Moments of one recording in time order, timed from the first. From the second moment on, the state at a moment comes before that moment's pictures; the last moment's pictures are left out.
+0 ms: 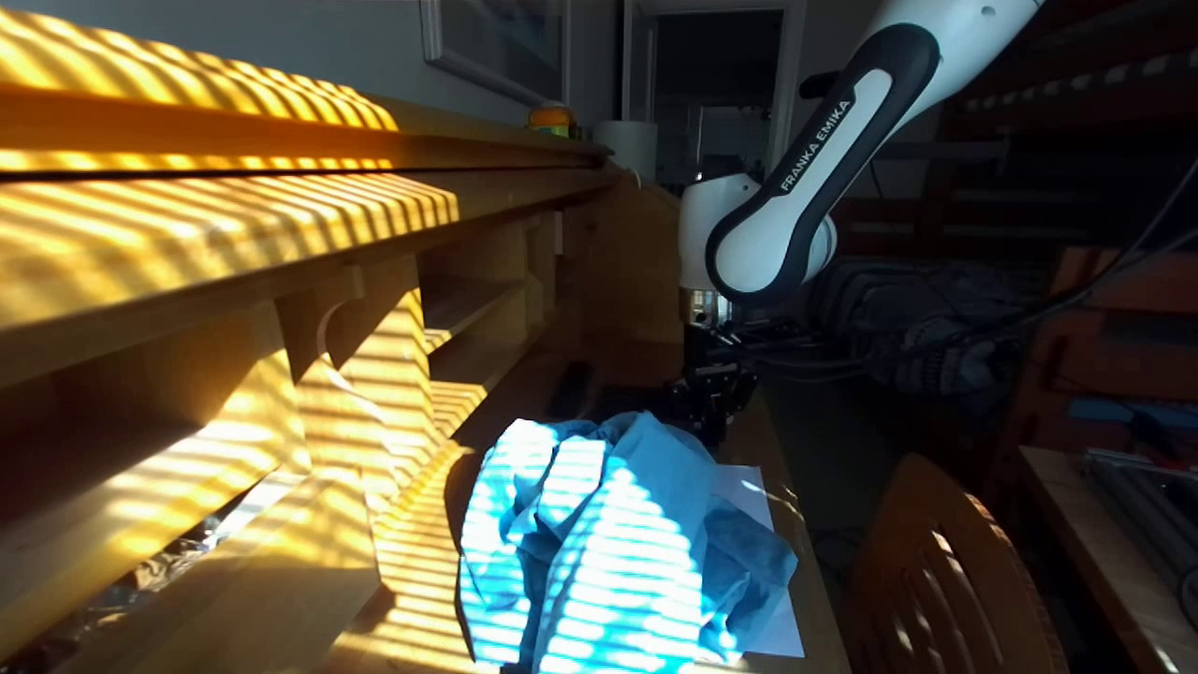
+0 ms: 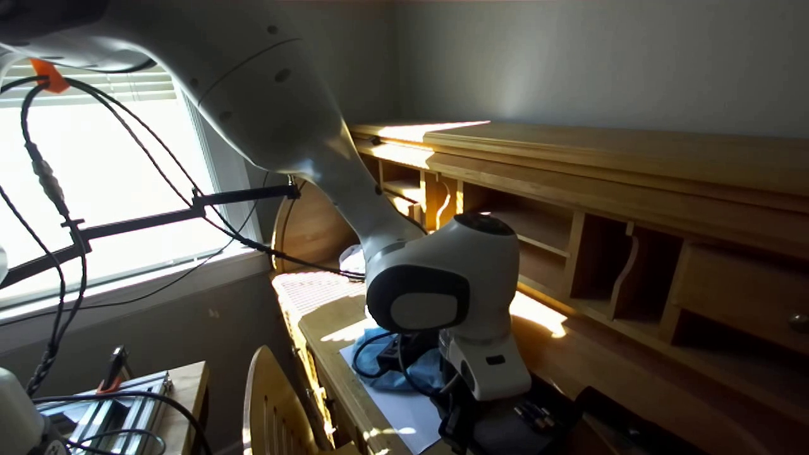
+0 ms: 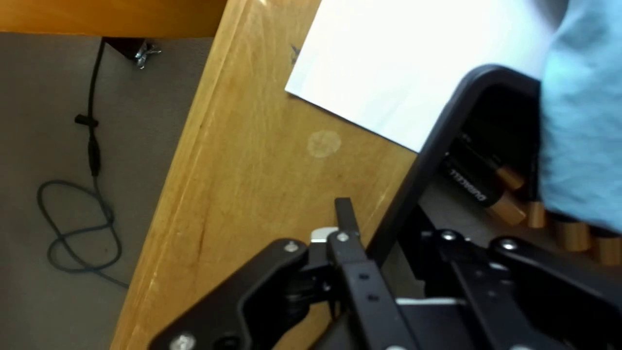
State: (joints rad) arm 0.02 0.51 -0.18 -2.13 0.10 2.58 0.68
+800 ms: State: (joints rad) arm 0.00 0.51 -0.22 -2.11 0.12 2.58 0.74
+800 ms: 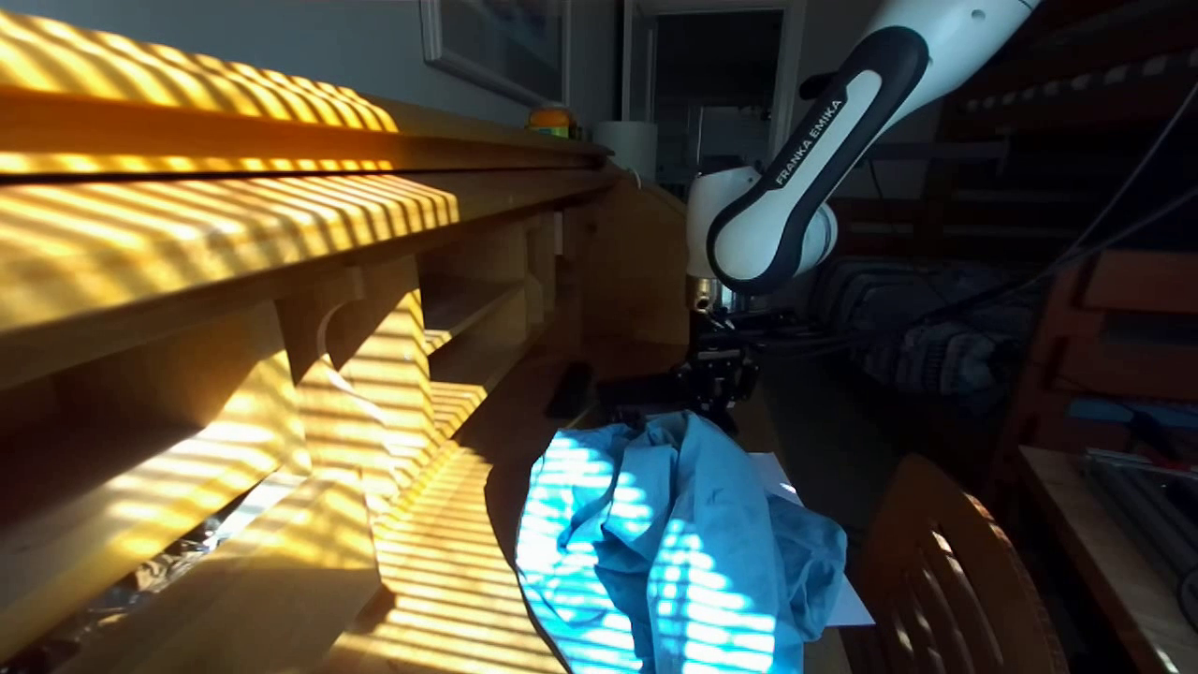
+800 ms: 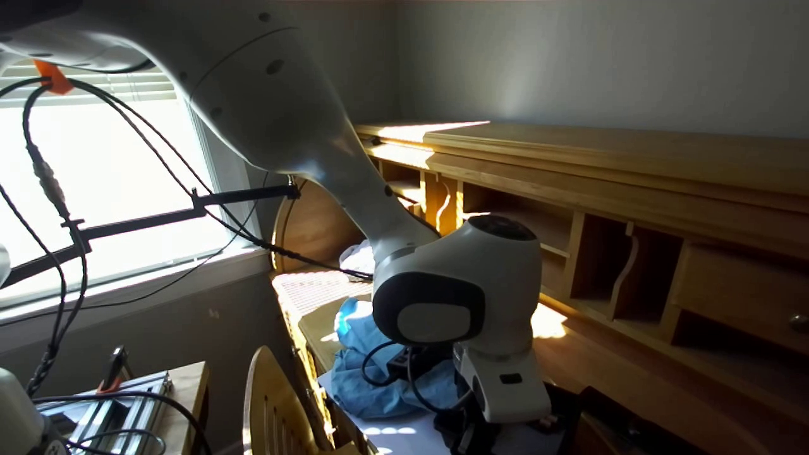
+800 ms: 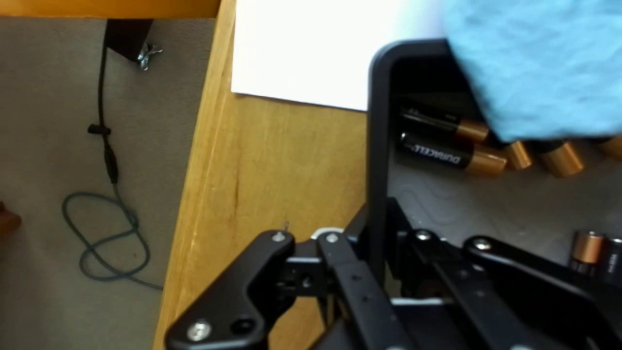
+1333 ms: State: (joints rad) arm -0.06 0.50 -0.20 -2.11 0.24 2.65 0.75
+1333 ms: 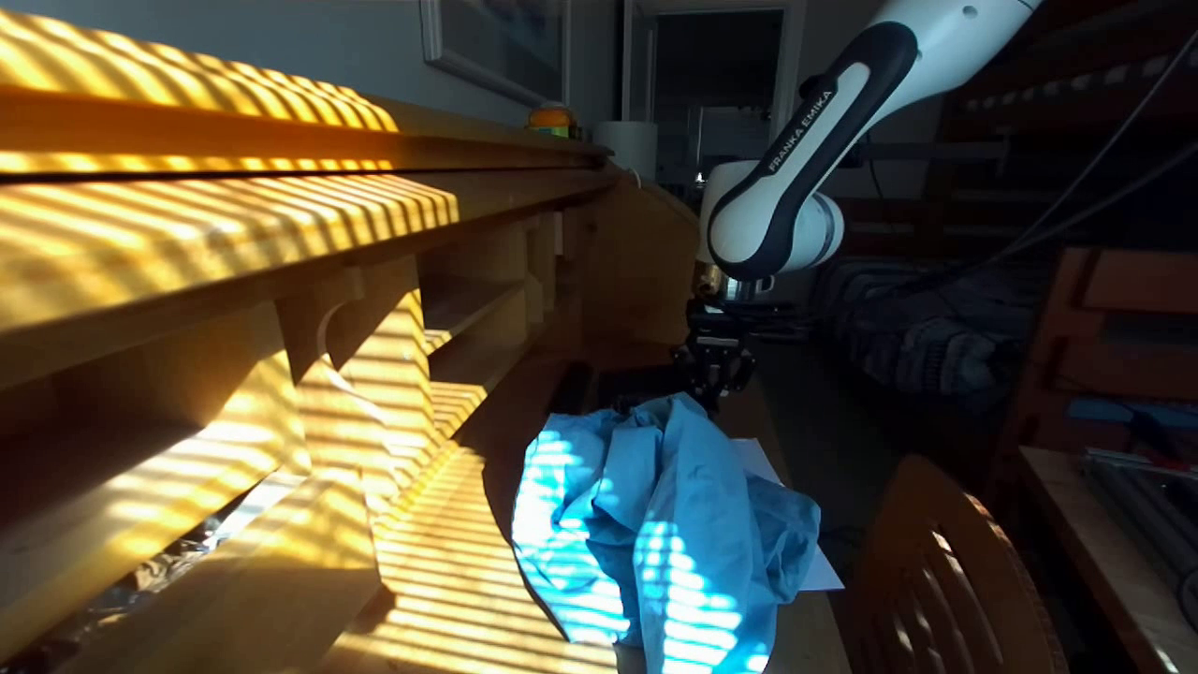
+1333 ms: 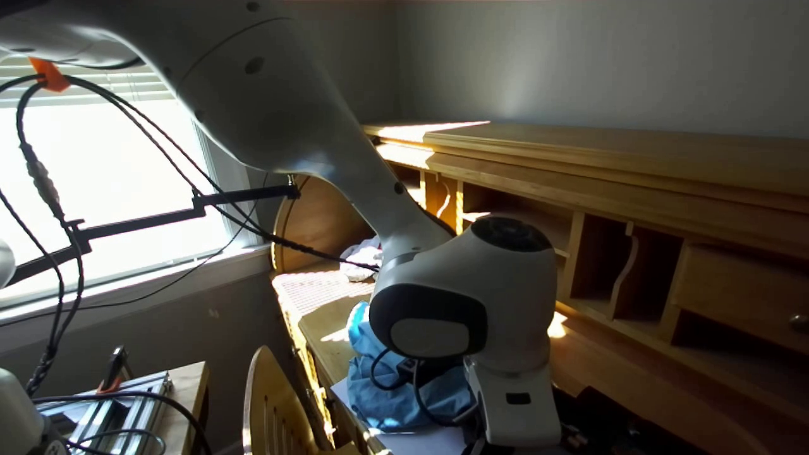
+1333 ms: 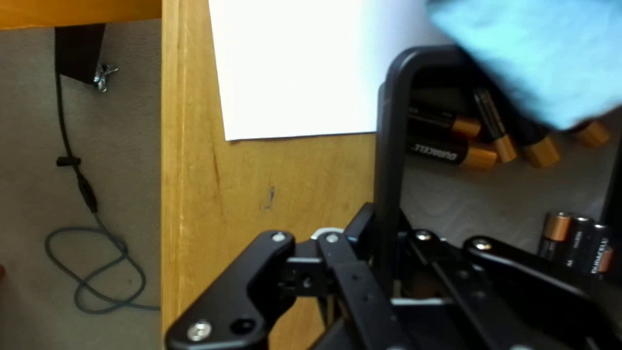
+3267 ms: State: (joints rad) arm -0.12 0.51 -0.23 -2.11 0.25 2.70 0.75
